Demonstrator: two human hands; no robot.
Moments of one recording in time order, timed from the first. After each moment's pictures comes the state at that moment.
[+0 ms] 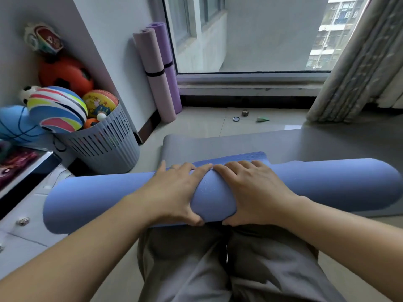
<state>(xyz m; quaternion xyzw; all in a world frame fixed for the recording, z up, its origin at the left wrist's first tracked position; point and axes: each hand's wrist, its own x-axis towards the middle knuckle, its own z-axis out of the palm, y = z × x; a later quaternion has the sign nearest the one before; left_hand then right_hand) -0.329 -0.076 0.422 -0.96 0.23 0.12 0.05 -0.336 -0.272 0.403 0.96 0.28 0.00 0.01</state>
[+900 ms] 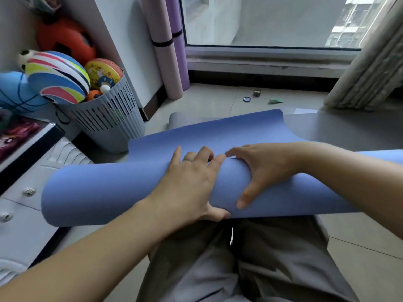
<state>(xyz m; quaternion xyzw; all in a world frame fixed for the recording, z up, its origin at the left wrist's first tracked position) -0.347 -0.095 0.408 -0.97 0.22 0.08 0.05 -0.289 -0.273 0.431 0.91 0.24 -0.32 -0.07</state>
